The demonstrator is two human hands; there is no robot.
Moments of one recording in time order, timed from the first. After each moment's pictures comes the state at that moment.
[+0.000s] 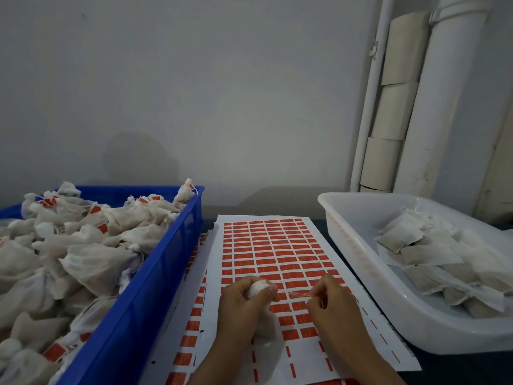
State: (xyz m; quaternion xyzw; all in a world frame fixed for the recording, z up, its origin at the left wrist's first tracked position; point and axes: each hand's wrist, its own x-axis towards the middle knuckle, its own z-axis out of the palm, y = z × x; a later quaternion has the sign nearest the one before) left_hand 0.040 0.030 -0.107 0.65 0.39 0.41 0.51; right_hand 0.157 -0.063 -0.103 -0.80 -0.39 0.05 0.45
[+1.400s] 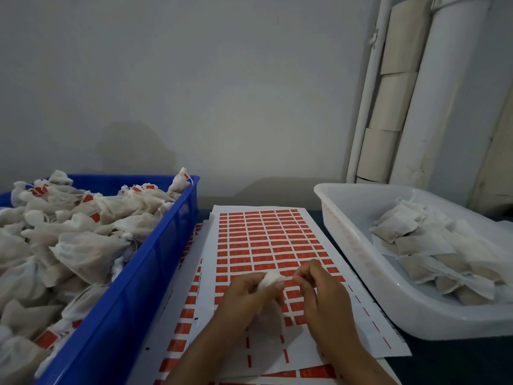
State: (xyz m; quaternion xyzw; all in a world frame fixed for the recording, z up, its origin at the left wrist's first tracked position) left_hand 0.031 0.022 -0.092 0.72 0.28 0.29 0.56; right_hand 0.146 -0.064 -0.105 -0.74 -0.48 -0.05 0.47
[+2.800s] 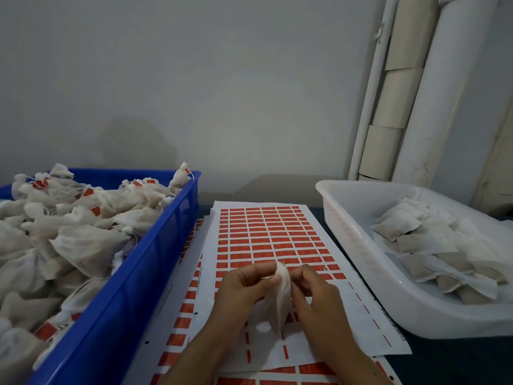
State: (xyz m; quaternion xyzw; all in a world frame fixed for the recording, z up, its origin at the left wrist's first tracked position) left_hand 0.030 0.022 -0.096 0.66 0.25 0.35 0.62; right_hand 0.138 -0.066 -0.105 -0.72 -0.50 0.03 0.49
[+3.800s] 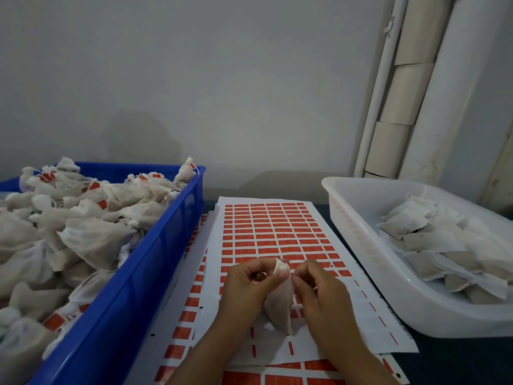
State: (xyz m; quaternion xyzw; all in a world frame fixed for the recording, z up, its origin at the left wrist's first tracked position) left_hand 0.033 0.018 -0.099 0.68 0.28 0.41 0.54; right_hand 0.137 -0.065 -0.106 -0.72 -0.50 -0.02 0.49
